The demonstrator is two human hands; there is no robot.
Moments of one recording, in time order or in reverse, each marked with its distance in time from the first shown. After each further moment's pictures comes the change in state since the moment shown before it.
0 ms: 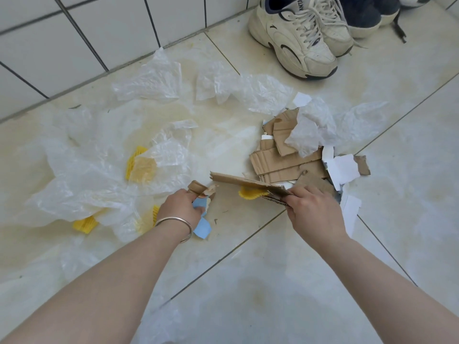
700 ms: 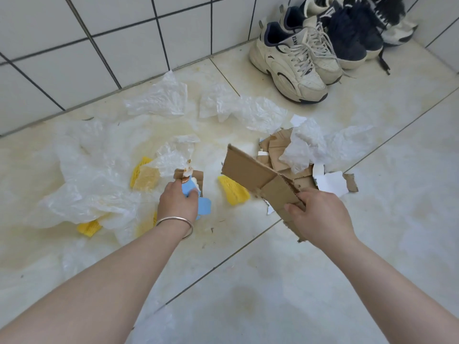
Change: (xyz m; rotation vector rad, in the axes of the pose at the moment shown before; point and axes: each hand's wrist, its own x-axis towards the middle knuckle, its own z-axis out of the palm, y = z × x) left_hand -0.011 0.023 -0.025 -0.455 0.293 -0.154; right_hand 0.000 -0.003 -0.068 0.429 -0.088 0.361
